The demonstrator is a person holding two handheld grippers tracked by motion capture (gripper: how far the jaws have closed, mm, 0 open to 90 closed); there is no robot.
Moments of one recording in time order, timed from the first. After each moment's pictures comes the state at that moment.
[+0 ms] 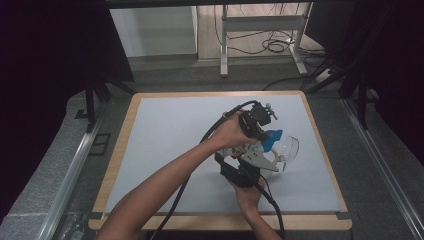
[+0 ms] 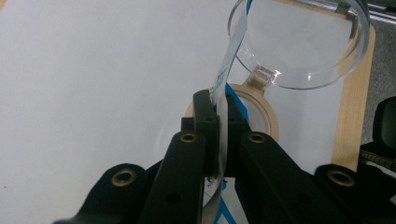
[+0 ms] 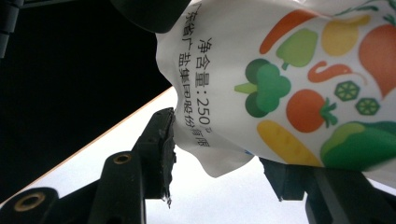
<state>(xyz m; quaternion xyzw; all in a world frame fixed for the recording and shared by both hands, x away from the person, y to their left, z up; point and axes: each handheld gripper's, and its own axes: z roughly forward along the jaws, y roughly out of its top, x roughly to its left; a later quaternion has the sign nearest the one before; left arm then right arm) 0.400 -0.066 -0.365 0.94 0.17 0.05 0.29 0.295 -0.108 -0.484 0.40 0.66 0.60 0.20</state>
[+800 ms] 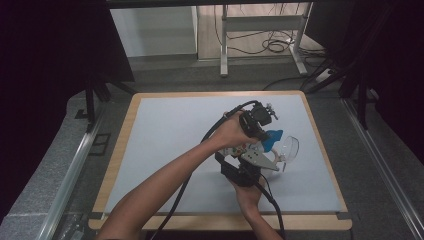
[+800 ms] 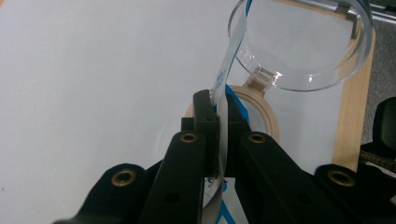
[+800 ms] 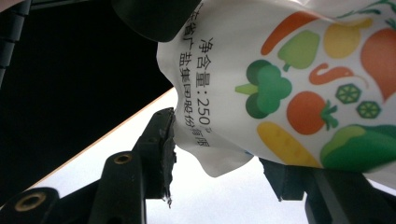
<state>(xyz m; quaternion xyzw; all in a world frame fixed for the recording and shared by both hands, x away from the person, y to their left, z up) 0.402 -0.069 -0.365 0.94 0.17 0.05 0.29 0.296 -0.109 -0.482 0.40 0.66 0.61 0.20</state>
